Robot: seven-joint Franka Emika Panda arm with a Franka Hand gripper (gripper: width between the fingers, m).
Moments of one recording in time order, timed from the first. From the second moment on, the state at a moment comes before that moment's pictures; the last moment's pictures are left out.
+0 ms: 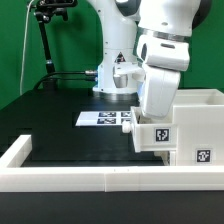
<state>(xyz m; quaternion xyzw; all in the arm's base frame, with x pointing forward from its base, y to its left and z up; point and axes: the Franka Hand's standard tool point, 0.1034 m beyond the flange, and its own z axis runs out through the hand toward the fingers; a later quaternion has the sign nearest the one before) 0.535 0.016 0.057 0.70 0.70 -0.08 0.05</state>
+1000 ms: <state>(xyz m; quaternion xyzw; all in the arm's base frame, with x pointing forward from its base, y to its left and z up) 0.535 0.012 0.097 0.71 0.70 -0.09 0.06</state>
